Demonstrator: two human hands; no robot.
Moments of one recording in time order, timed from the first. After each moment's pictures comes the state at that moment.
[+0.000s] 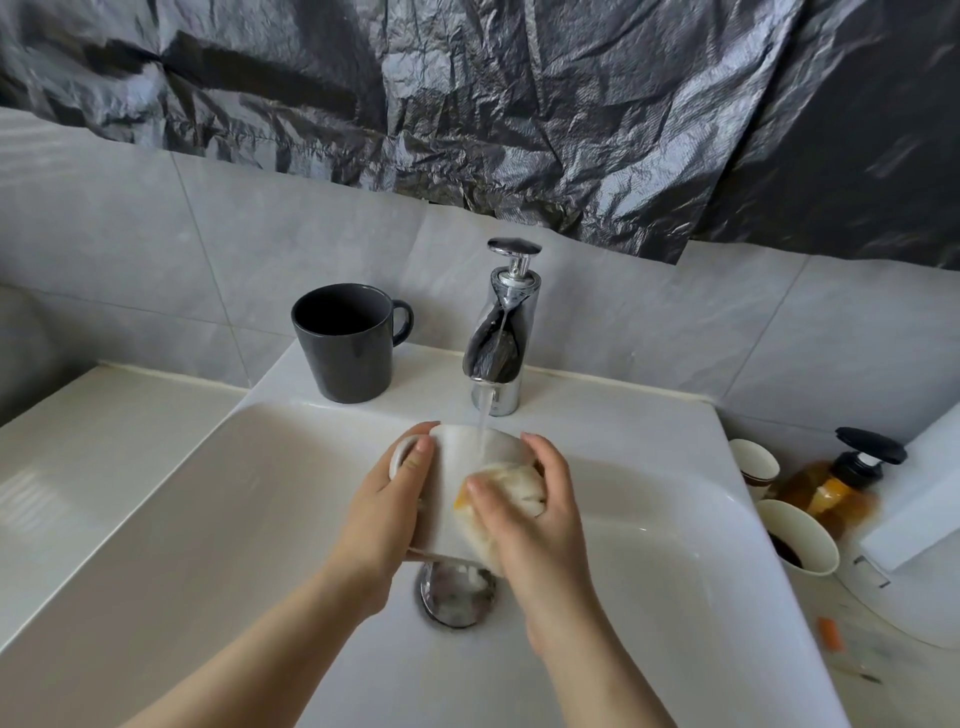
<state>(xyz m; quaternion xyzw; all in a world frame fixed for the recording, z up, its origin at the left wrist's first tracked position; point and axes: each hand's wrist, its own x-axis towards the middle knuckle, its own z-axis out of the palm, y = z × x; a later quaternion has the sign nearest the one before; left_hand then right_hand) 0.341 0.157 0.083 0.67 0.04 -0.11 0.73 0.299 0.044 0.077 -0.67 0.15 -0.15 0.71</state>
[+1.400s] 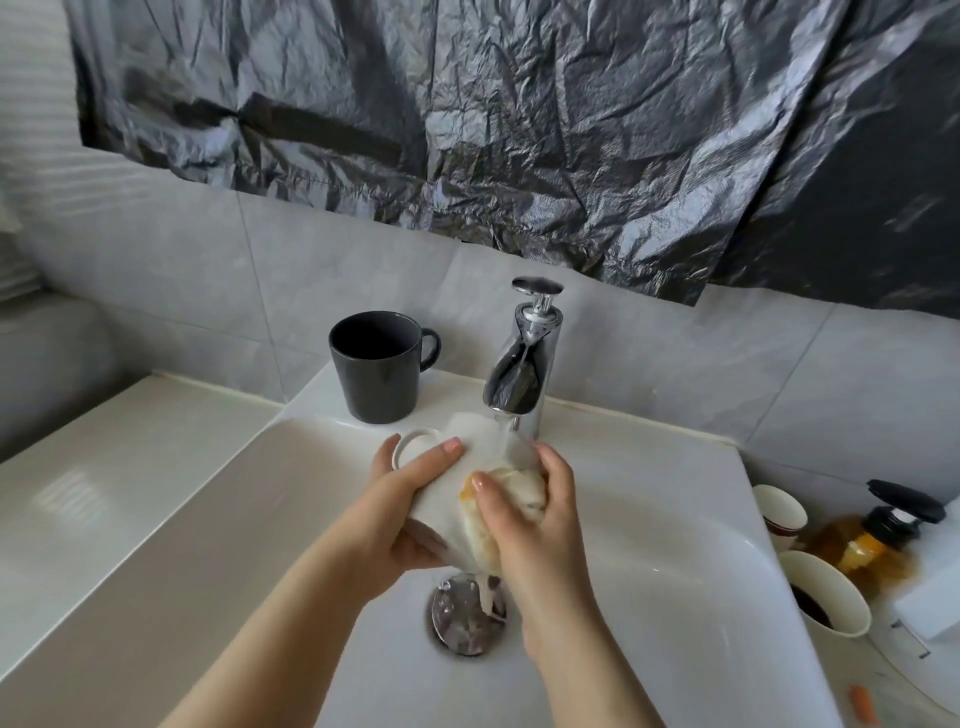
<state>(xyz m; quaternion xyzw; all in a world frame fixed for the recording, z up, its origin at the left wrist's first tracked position) 0.352 0.172 0.101 0.54 0.10 -0.23 0.80 0.310 0.055 0.096 -0.68 0.10 -0.14 0.71</state>
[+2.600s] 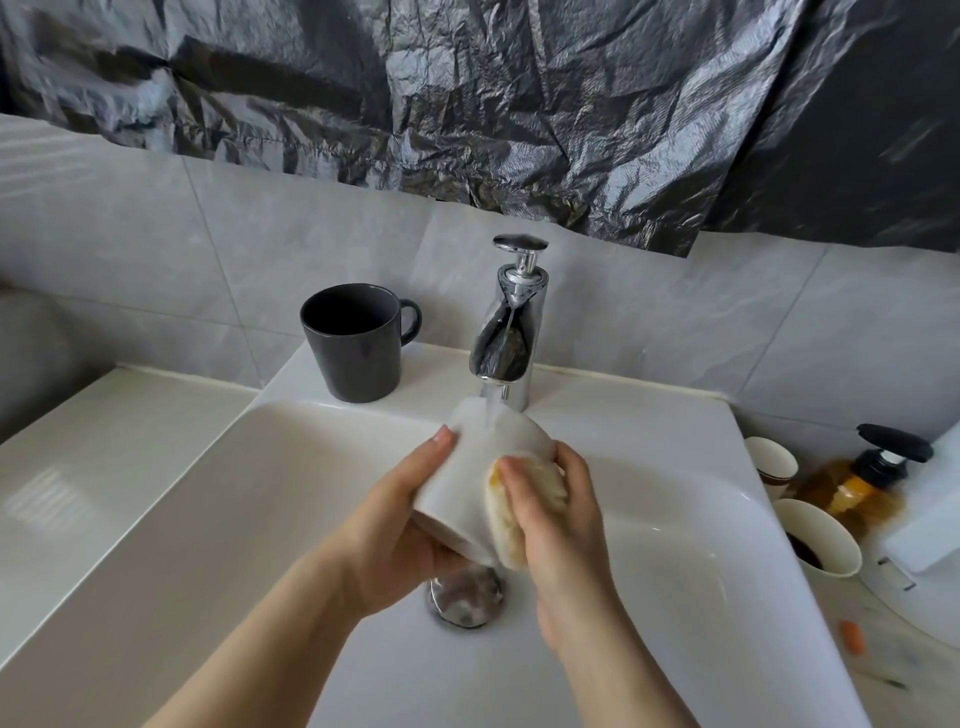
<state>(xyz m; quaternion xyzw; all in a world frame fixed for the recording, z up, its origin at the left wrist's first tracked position) 0.338 0.168 0.096 0.52 0.03 -0.35 0.78 0.298 0.042 0.086 -0.61 0.15 -0.14 0.76</state>
